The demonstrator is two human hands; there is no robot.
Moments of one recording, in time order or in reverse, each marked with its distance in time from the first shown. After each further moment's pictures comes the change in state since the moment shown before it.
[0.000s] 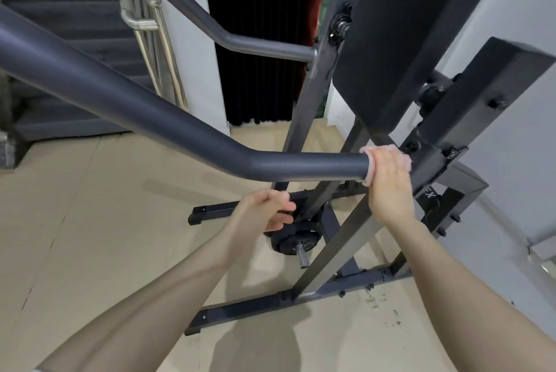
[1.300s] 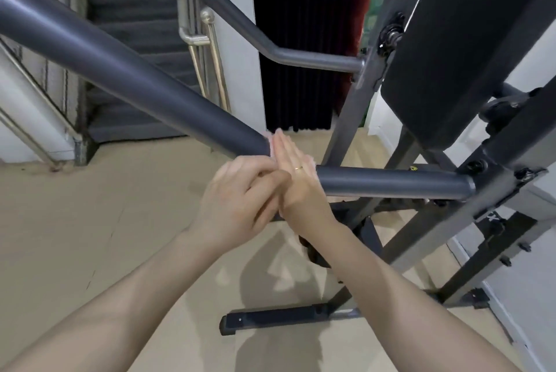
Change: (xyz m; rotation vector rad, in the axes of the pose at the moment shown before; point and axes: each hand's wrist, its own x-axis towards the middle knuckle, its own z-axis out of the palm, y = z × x) left_hand -0.062 0.079 -0.084 1.293 0.388 1.213; right_hand 0.007 -0.223 0.026 0.341 -0.099 -0.421
